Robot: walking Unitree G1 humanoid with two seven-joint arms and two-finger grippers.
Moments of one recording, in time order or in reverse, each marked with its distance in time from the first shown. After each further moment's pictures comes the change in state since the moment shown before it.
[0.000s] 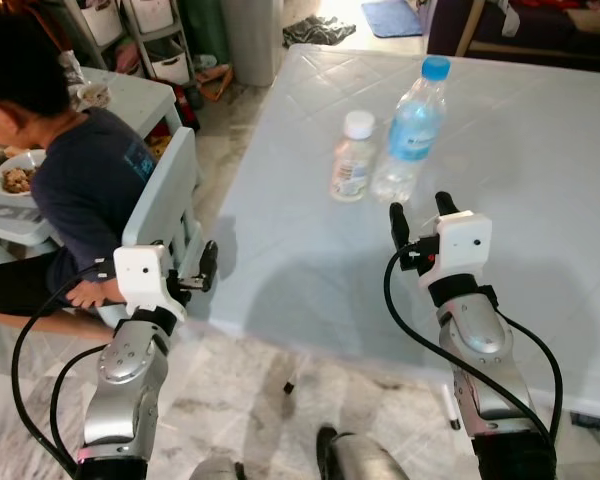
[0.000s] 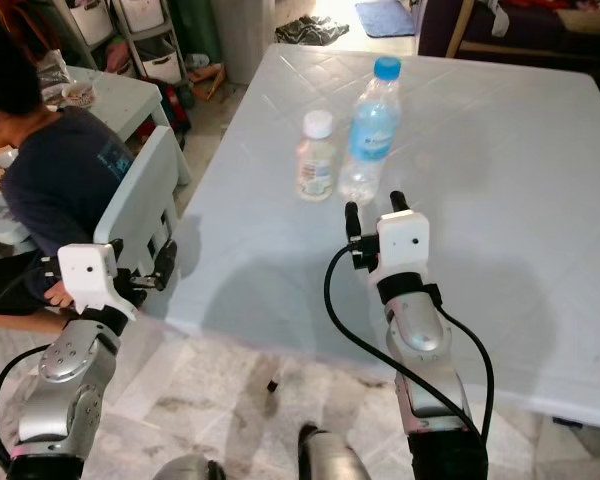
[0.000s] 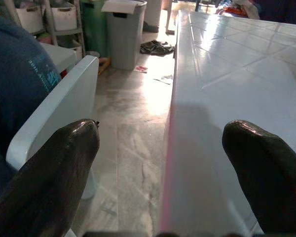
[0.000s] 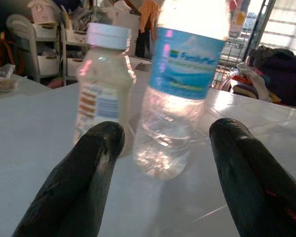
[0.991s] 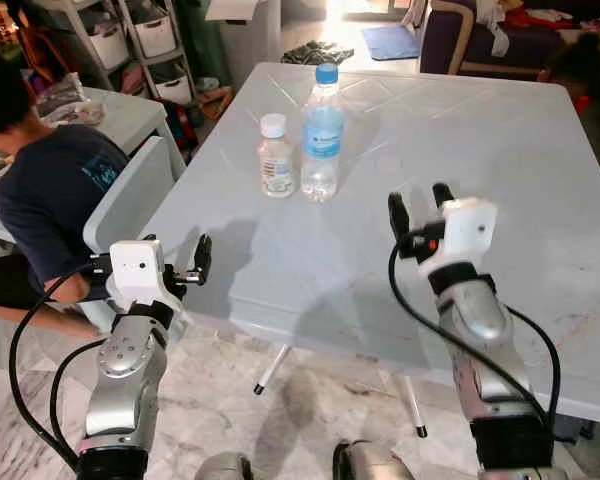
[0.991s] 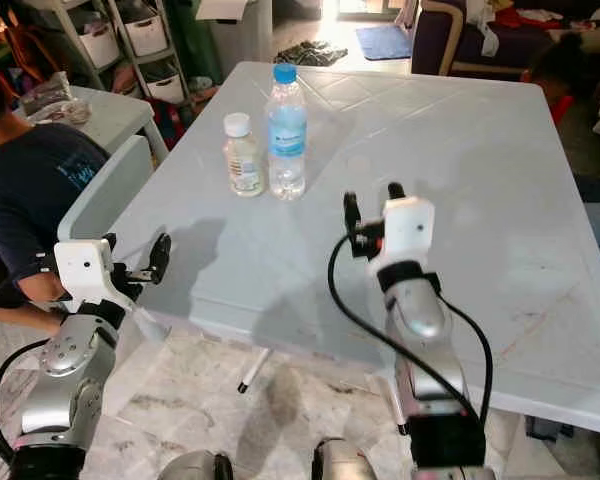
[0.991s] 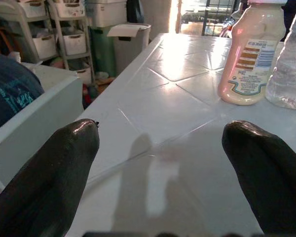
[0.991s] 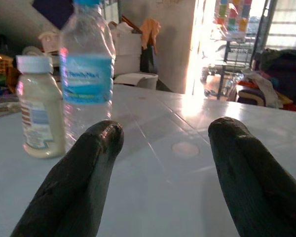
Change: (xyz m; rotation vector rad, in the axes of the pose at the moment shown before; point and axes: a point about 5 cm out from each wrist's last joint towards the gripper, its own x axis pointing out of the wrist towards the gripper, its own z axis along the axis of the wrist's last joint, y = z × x) left arm 0.006 0.005 0.002 0.029 -0.025 0.037; right arm 0.014 -0.003 0.007 0.086 -0.005 0.017
